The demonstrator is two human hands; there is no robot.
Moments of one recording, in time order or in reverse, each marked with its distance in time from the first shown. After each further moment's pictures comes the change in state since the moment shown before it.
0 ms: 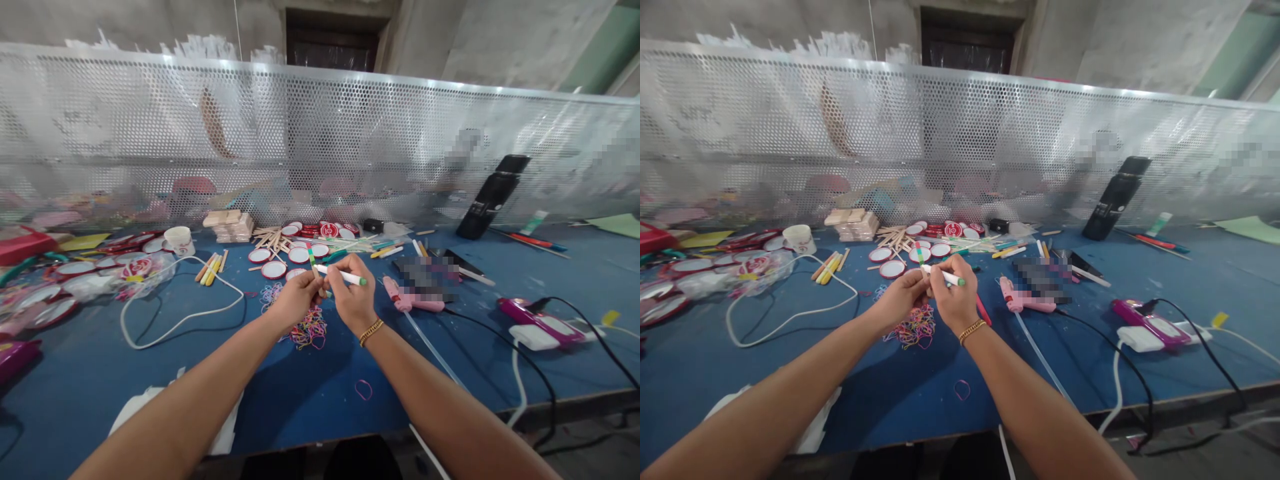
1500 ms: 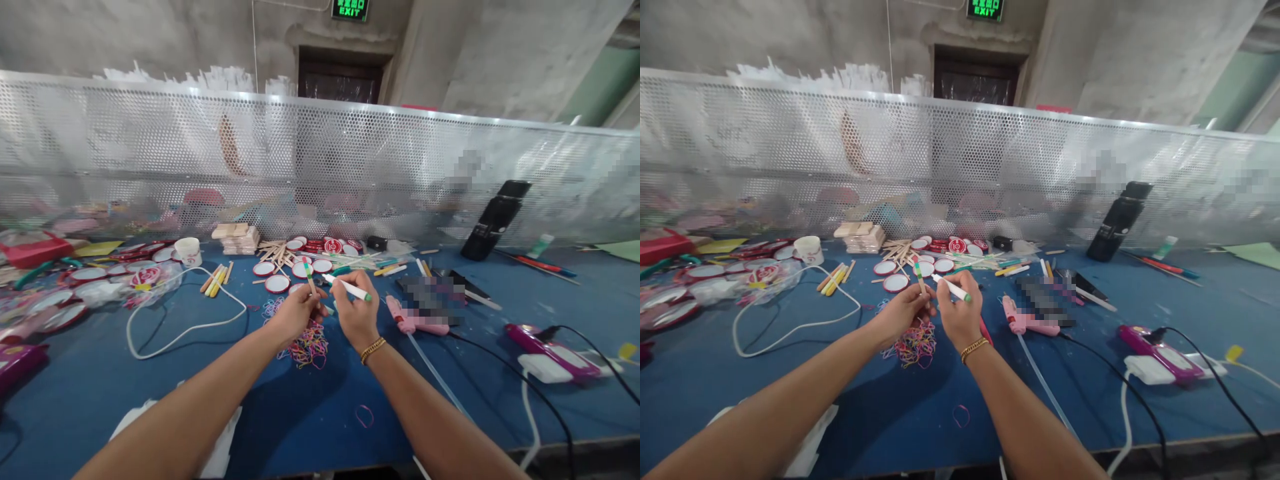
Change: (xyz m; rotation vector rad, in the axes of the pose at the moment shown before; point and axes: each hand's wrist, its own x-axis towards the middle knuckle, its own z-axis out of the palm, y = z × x) left_hand -0.004 0.006 -0.004 -0.009 0.077 -0.168; right_hand 0.002 0.007 0.003 -0.034 0.048 0.010
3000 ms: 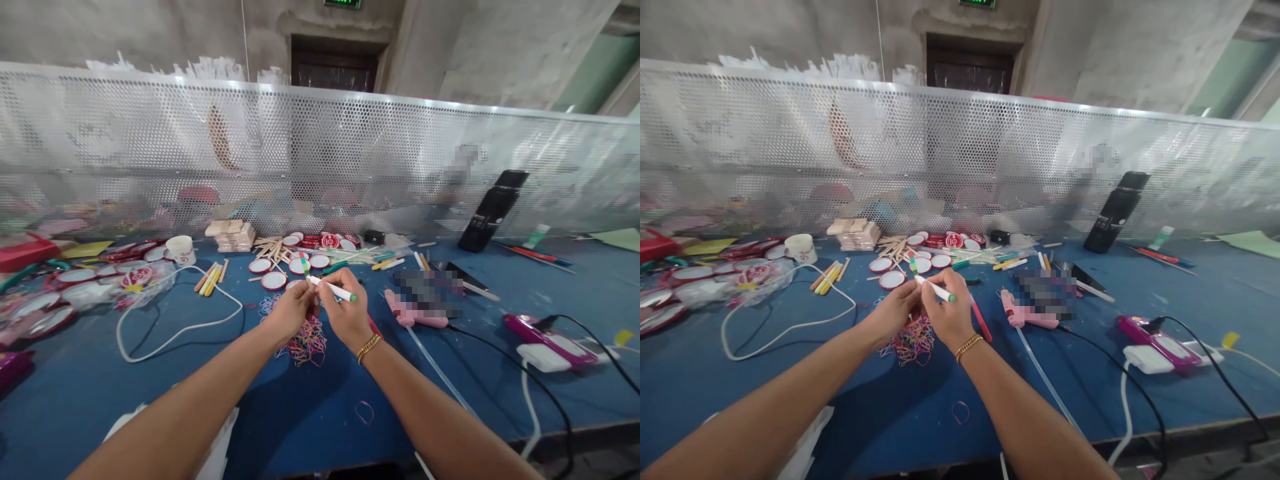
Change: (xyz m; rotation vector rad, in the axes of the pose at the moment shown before) left_hand -0.003 0.003 0.001 0.124 -0.006 0.136; right_hand -0.006 -0.003 0.005 0.005 -0.152 -0.005
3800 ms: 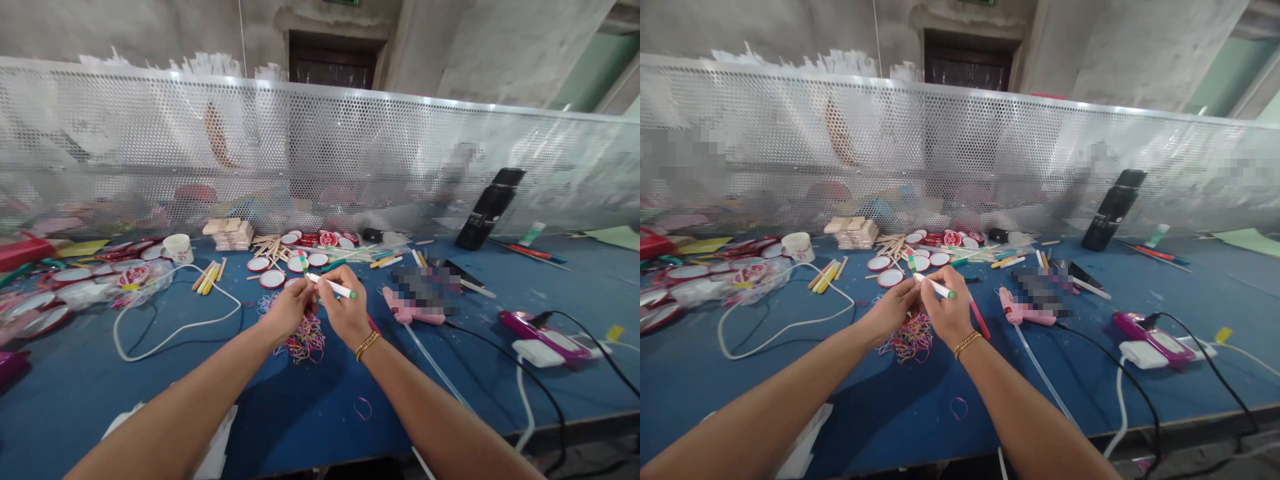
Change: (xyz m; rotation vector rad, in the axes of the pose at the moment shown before) left_hand 0.000 0.000 -0.001 0.013 -0.004 -0.020; right_hand 0.000 0.001 0.000 0.031 0.007 0.029
